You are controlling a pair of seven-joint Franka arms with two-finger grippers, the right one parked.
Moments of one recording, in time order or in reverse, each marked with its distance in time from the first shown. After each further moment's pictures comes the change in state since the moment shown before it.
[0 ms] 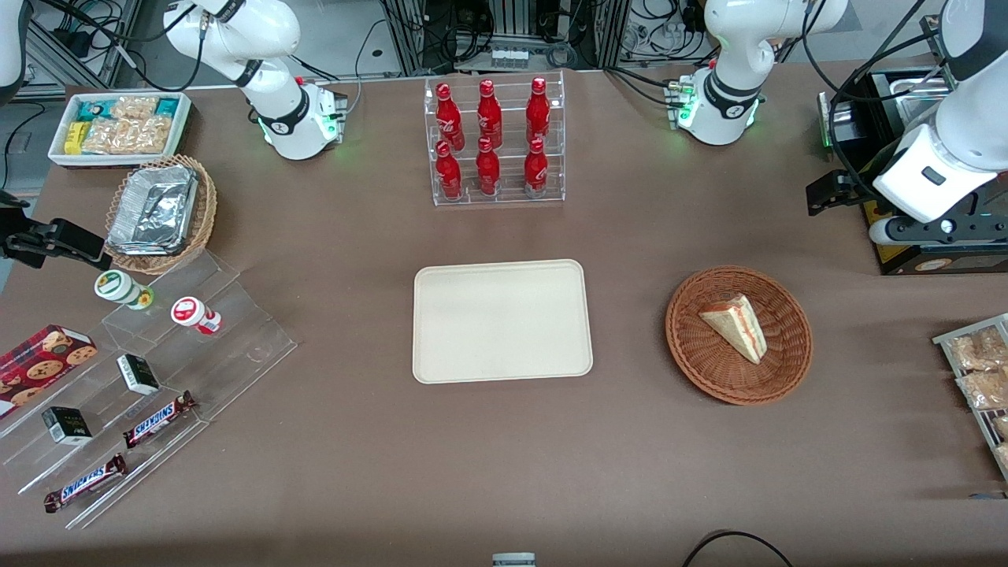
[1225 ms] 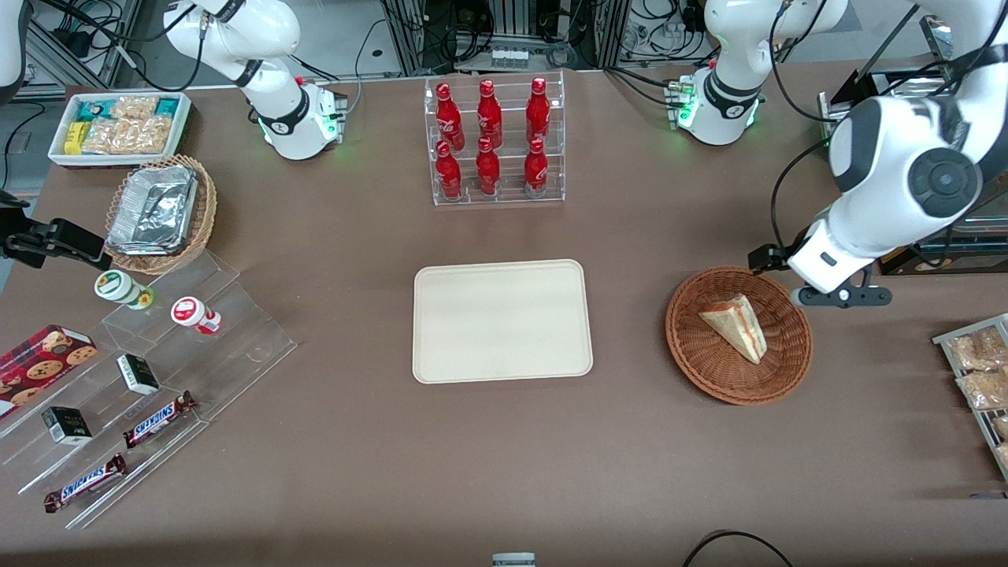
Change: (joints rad) arm -0.006 0.060 -0.007 -0.426 0.000 0.531 -0.028
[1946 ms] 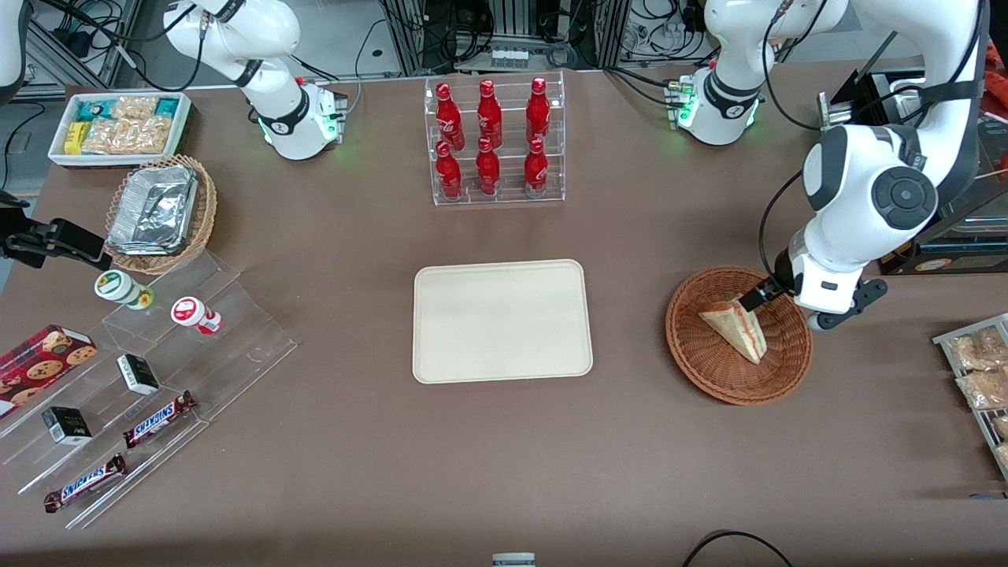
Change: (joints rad) arm -0.014 0.049 -0.004 -0.063 0.000 0.201 -0.654
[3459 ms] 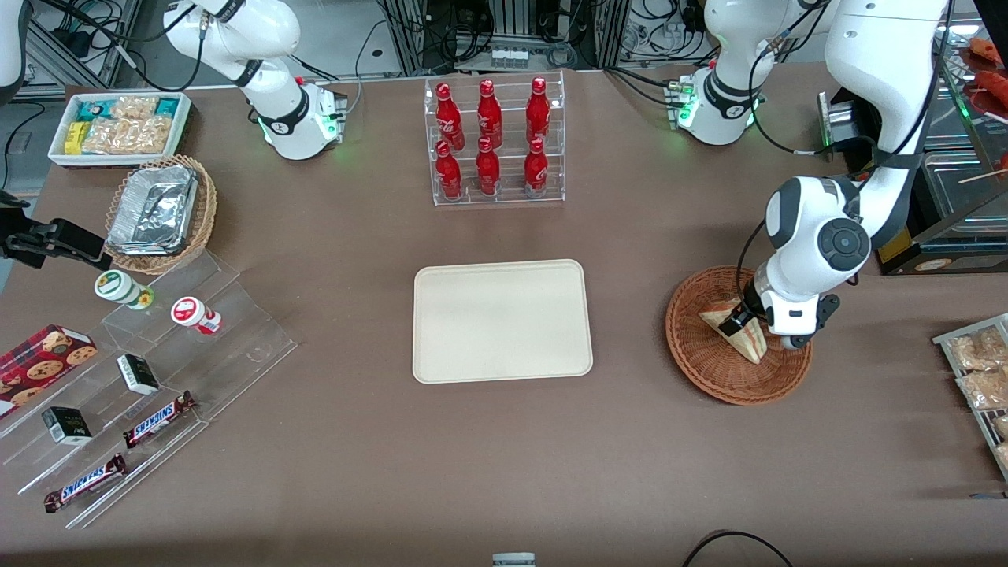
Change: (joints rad) arm -0.003 0.182 0.009 -0.087 0.000 0.259 -0.127
